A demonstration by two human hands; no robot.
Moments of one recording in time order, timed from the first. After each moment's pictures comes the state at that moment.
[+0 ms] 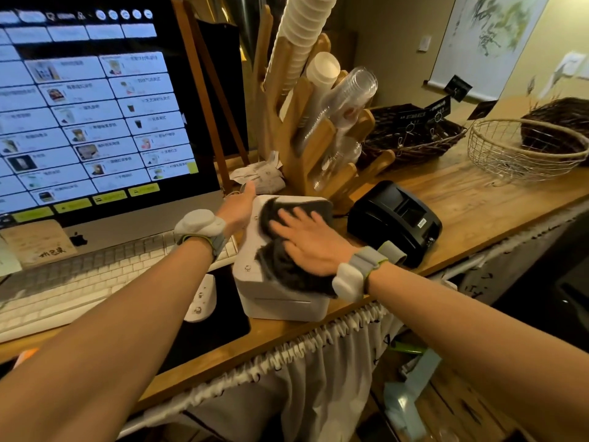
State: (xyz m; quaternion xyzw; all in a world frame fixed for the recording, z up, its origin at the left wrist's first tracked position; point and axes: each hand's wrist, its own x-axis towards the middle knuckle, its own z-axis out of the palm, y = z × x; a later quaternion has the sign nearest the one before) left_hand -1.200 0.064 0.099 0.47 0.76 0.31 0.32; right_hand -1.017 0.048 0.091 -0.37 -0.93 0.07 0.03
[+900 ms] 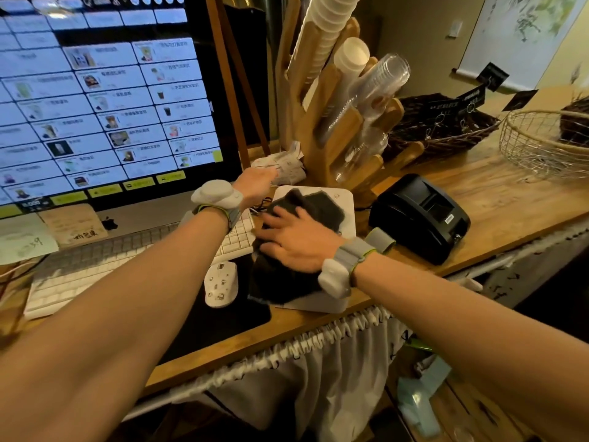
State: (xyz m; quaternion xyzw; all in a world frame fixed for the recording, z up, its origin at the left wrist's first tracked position) left_hand -1.218 0.063 0.130 0.55 0.72 0.31 0.29; right_hand -1.069 0.025 0.099 -0.26 -0.96 0.05 0.00
